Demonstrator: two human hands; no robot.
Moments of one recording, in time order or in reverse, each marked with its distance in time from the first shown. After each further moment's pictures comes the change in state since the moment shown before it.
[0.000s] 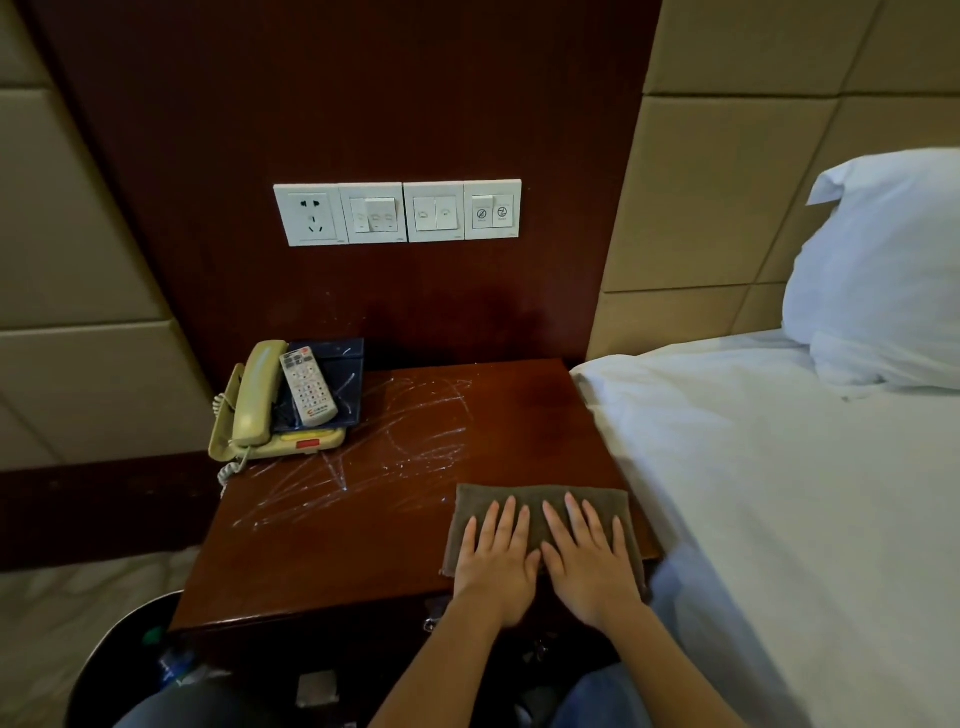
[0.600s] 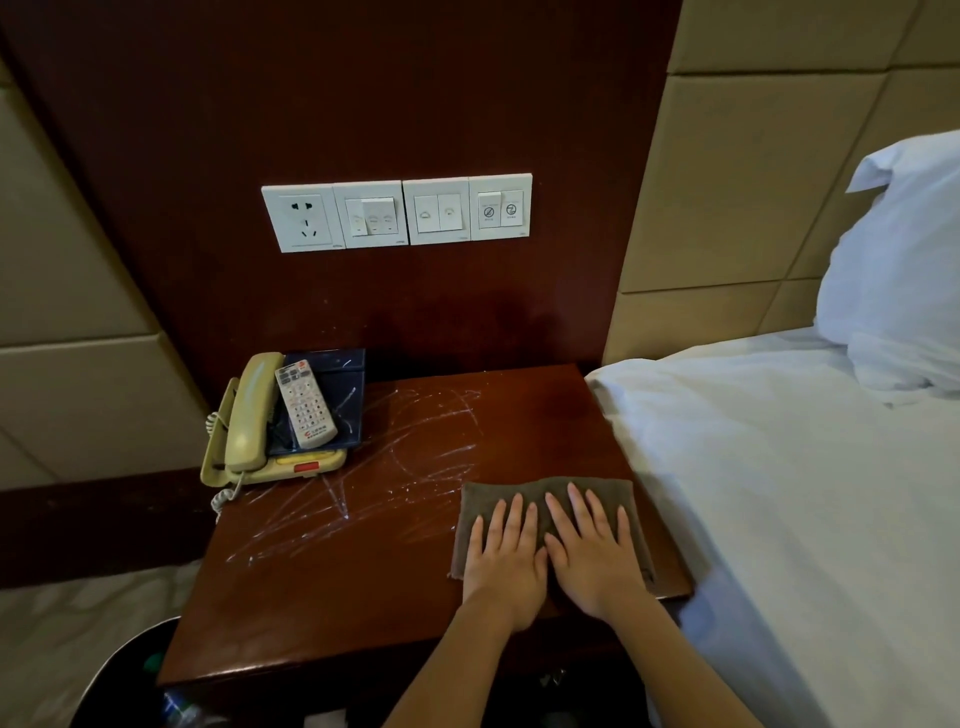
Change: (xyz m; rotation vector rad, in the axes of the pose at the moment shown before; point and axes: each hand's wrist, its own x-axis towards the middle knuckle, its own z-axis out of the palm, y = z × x) left_hand 0.035 -0.009 -0.013 -0.045 0.039 -0.004; right_hand 0.048 -0.009 -0.009 -0.043 0.006 -0.014
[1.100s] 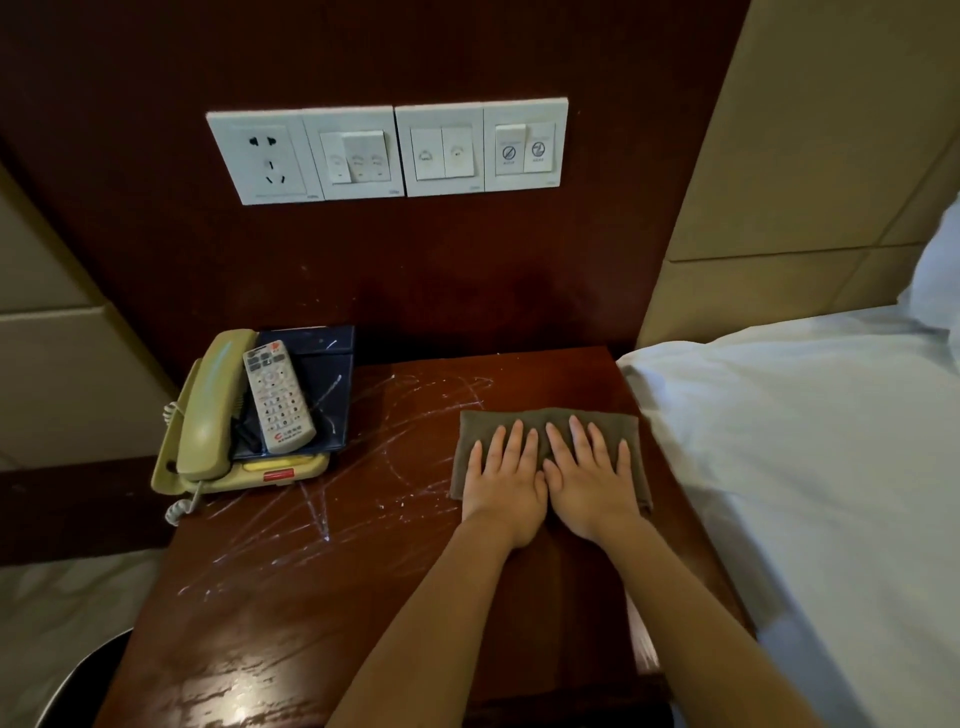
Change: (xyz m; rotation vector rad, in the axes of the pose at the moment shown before) left_hand 0.109 -0.037 -0.027 0.076 0.055 -0.034; right_hand 0.115 -0.007 -0.014 0.020 0.000 0.008
